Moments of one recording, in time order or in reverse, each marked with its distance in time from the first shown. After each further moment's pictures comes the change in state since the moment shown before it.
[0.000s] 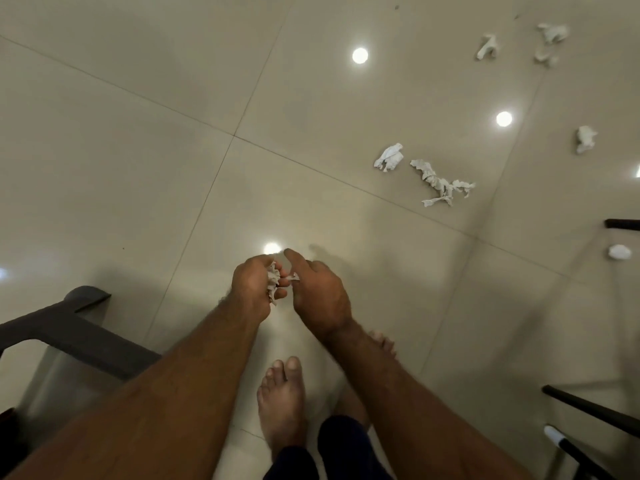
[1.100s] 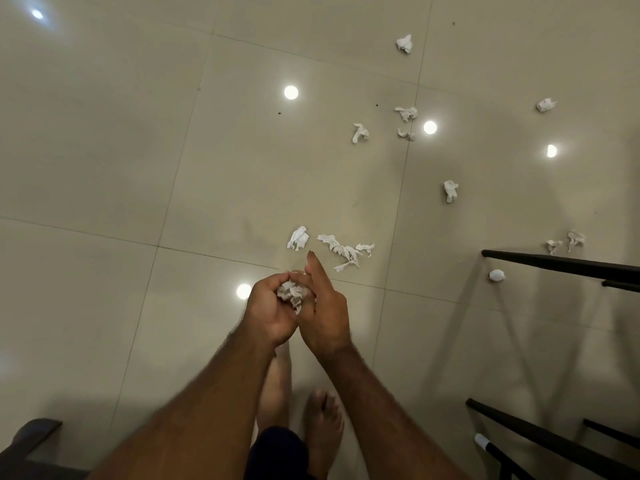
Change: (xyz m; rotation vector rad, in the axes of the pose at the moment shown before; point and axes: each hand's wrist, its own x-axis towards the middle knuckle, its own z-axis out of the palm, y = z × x) left_hand -0.073 0.074 0.199 -0.263 -0.553 -0.222; right_hand 0.067 0.027 -0.203 0.469 0.233 0.472
